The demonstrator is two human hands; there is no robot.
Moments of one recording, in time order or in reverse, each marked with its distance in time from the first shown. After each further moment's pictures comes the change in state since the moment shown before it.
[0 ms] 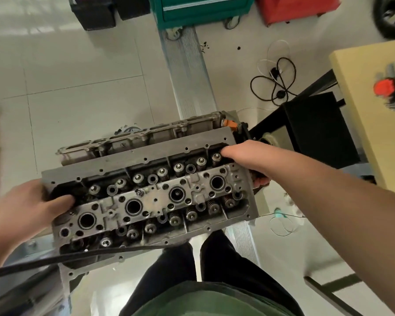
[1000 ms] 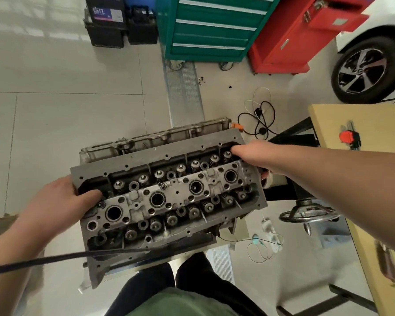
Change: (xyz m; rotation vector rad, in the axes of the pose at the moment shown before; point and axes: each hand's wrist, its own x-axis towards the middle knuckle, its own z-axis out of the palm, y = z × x) left_hand -0.051 0.121 -0.015 -0.153 0.090 0.096; right_hand -0.029 -0.055 -0.017 -0.165 0.173 -0.087
